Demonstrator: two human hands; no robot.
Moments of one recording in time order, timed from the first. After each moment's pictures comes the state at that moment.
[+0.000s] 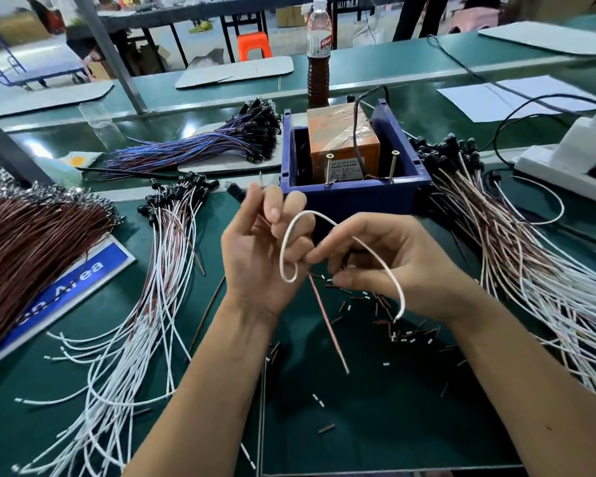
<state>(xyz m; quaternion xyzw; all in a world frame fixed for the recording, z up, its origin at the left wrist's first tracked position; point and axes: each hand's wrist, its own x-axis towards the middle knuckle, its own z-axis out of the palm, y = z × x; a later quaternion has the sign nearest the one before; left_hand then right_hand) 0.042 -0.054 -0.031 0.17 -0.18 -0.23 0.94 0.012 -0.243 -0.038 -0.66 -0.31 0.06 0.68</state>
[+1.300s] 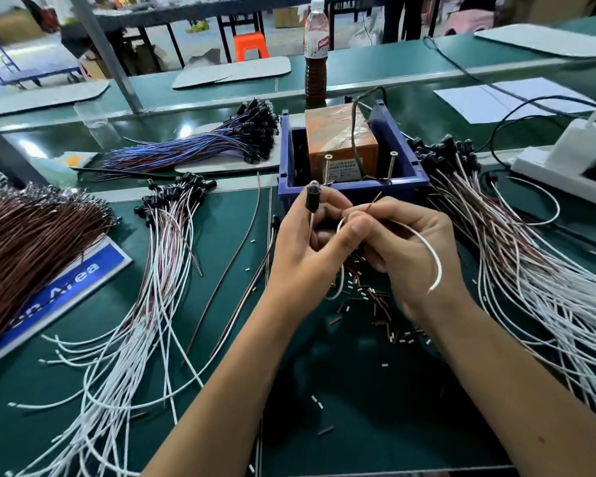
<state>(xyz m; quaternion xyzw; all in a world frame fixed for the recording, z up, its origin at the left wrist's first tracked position) 0.026 -0.087 -0.038 0.63 -0.24 0.06 0.73 0.013 -0.226 -0.046 -0.57 -0.12 -0.14 0.80</state>
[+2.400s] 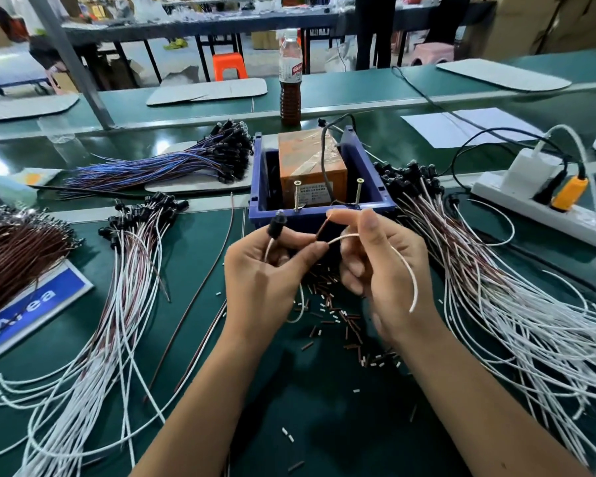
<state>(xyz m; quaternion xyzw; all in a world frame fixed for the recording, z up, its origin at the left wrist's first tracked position) 0.032 -0.085 -0.043 0.67 -0.14 0.14 0.72 0.019 -0.233 -0.049 -0.55 -0.11 -0.15 0.81</state>
